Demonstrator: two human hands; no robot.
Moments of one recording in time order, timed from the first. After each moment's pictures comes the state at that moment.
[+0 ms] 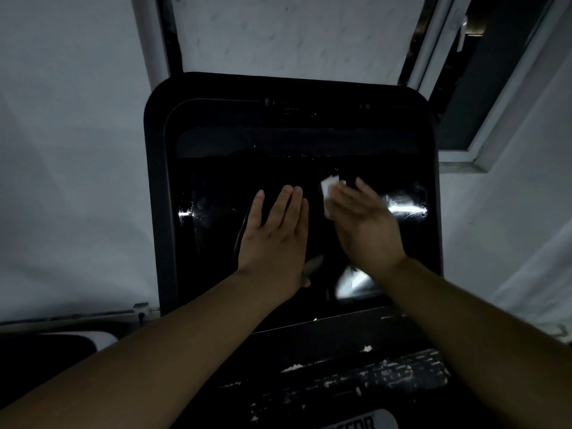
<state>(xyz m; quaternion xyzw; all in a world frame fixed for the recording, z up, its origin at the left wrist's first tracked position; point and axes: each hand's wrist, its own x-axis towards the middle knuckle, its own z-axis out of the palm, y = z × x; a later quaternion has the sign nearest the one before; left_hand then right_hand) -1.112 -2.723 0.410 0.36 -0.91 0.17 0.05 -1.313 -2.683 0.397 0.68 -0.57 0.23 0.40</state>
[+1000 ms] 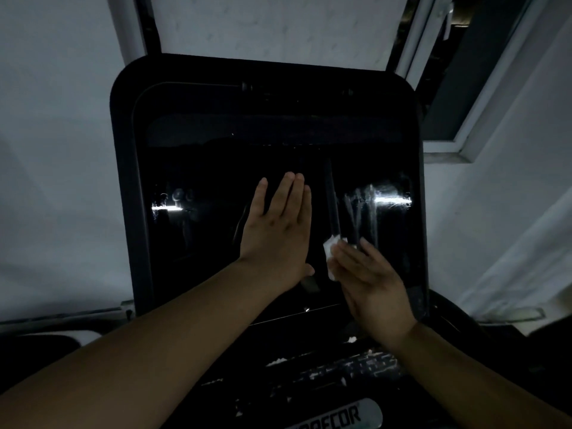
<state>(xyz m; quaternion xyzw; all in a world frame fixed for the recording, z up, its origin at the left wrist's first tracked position) -1.140 -2.717 0.410 0.34 -0.92 0.16 0.08 -1.316 -2.594 0.317 0.71 -0.58 0.23 0.33</state>
